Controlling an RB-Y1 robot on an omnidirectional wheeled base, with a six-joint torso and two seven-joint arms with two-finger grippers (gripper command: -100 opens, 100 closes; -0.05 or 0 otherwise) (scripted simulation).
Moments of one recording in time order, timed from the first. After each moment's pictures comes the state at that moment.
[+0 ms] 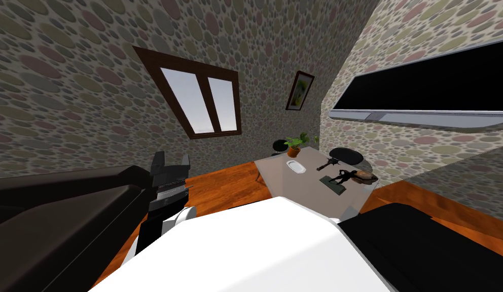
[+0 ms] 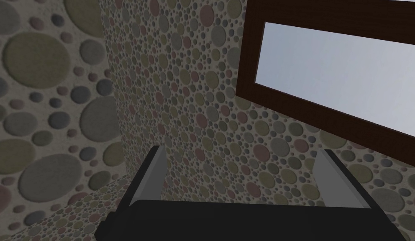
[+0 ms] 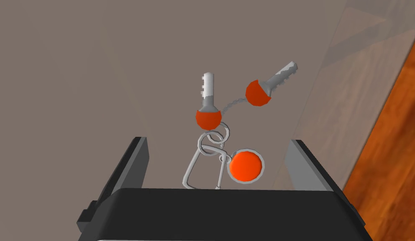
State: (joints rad) left arm 0.54 -0.01 0.02 -2.33 0.04 -0.44 0.09; right arm 0.19 -0.54 -0.67 -0.32 -1.15 0.43 -1.00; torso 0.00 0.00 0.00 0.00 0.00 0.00
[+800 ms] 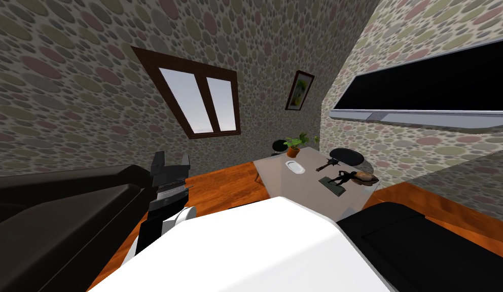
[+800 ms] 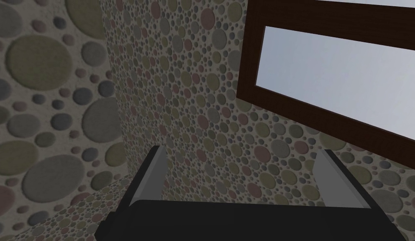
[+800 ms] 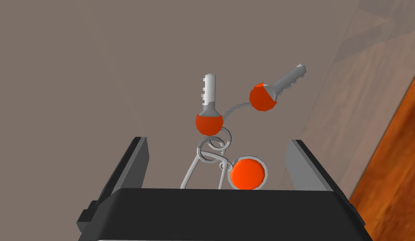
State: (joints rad) left arm 0.54 -0.01 0.02 -2.33 0.04 -0.44 0.09; right arm 0.27 -0.43 -0.64 -0.52 -0.97 0.43 -1.21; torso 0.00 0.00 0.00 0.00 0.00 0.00
